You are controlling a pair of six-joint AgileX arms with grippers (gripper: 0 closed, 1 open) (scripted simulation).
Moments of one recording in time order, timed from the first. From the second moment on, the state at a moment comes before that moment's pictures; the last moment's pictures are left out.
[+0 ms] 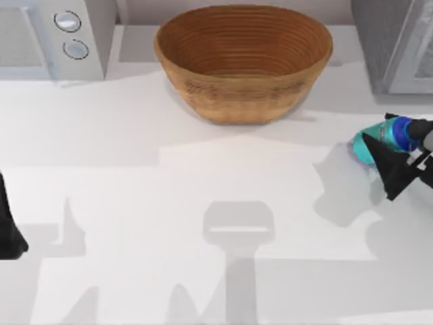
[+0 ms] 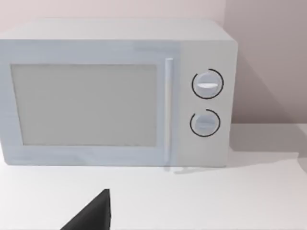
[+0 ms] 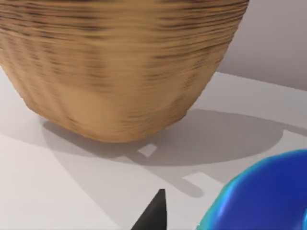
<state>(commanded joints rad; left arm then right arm) 0.00 0.00 0.00 0.00 0.00 0.00 -0.08 2.39 0.67 1.73 -0.79 0.01</state>
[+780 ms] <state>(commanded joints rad) 0.00 0.00 0.00 0.00 0.00 0.00 -0.08 2.39 0.67 1.73 -0.79 0.01</state>
